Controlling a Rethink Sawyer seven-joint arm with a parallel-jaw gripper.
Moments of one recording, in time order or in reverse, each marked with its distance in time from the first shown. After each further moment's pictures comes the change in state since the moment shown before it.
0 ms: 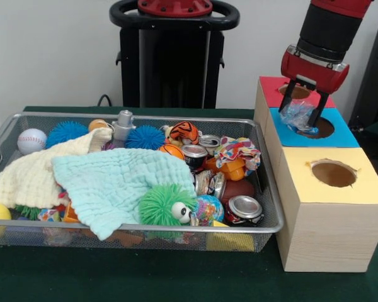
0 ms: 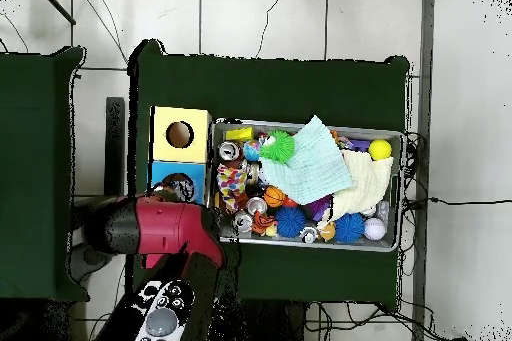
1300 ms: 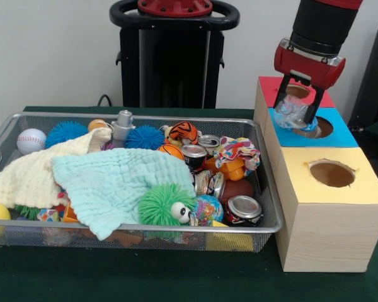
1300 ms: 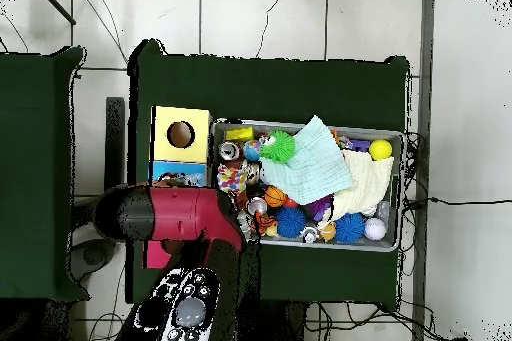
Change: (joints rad) arm -0.098 -0.054 0.068 -0.034 -0.086 0.077 0.000
